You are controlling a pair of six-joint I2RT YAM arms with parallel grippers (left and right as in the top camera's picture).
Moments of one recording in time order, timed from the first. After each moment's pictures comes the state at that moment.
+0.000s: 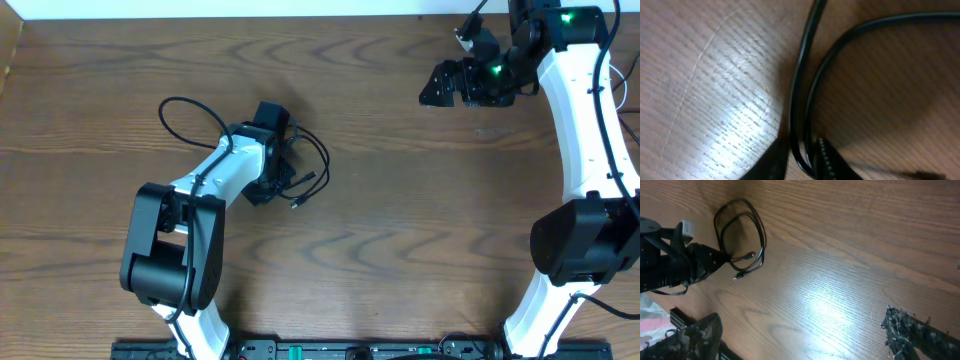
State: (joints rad) left arm -0.26 1.89 1.15 -0.77 -0.03 -0.98; right arm 0.05 2.01 2.05 -1.39 -0.52 -0.07
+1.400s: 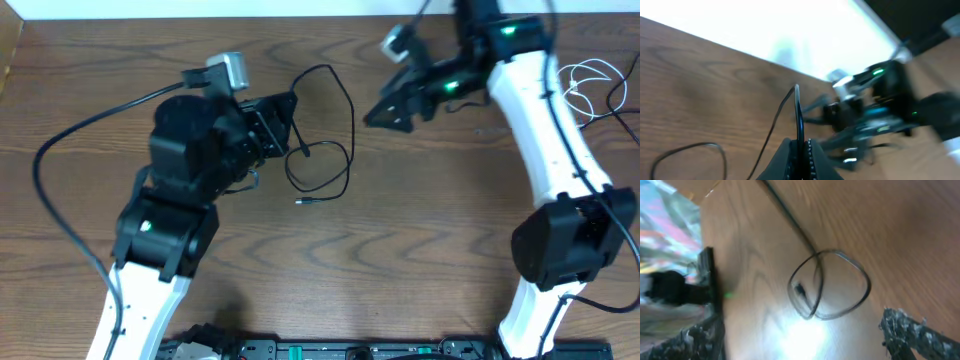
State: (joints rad) left arm -0.30 1.08 1.17 -0.41 0.29 -0.69; right arm 0.22 2.01 1.95 -1.22 -0.90 -0.57
